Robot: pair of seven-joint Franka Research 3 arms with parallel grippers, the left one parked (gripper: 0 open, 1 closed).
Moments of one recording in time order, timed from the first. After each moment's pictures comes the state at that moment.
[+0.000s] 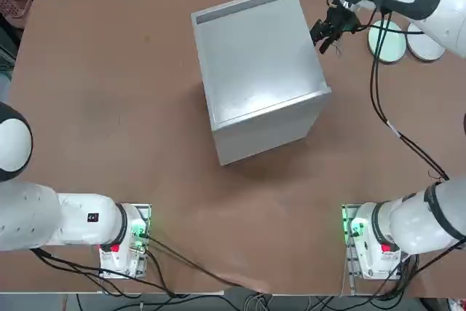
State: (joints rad) arm 0.31 0.10 -0.01 -2.04 0.45 2.02 -0.29
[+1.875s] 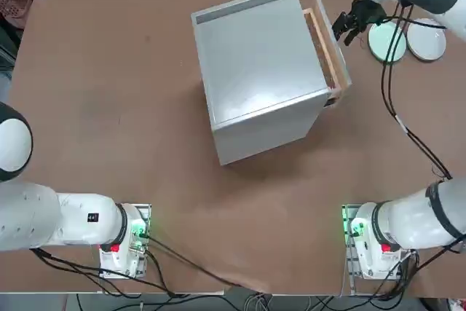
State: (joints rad) arm 0.16 0.08 -0.03 -2.04 0.32 1.99 -0.30
